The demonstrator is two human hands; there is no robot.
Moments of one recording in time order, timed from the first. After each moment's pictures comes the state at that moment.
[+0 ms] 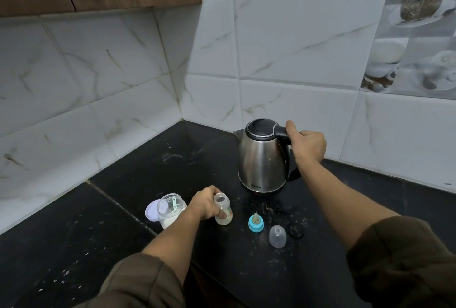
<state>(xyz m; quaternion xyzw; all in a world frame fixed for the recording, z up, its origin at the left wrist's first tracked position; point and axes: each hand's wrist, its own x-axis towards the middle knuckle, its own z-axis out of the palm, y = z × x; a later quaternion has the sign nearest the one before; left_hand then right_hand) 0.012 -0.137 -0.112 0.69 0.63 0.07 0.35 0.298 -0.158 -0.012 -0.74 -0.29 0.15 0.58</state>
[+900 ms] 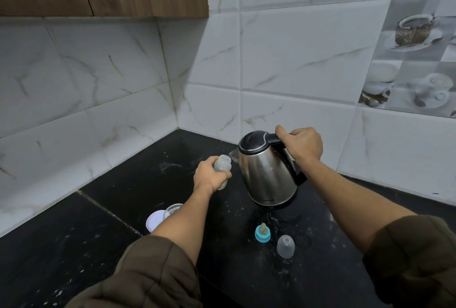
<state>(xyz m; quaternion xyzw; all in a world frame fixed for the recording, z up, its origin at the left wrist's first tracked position) 0.022 -0.096 -0.046 0.65 0.61 0.32 0.32 0.261 -0.153 0.029 -0.78 -0.40 0.05 0.48</state>
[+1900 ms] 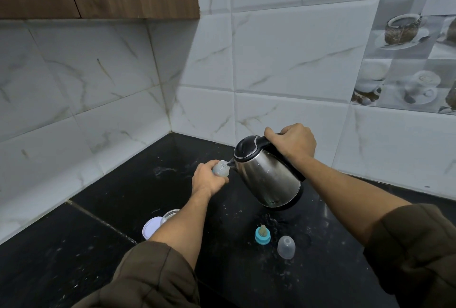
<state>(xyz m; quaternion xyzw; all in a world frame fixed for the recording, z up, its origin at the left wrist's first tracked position) 0.023 -0.082 -0.055 0.68 0.60 0.30 0.30 0.250 -0.146 0.035 -0.80 -0.45 -0.02 0.39</state>
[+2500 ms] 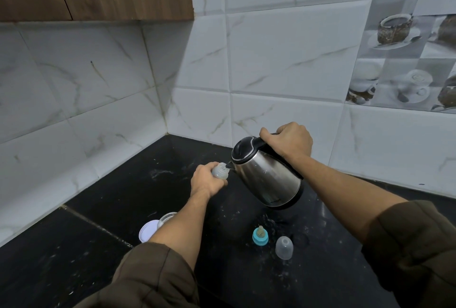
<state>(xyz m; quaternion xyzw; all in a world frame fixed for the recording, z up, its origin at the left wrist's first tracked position) 0.028 -0.078 -0.056 0.70 0.59 0.27 0.29 0.253 -0.144 0.036 -0.80 -0.47 -0.05 0.39</state>
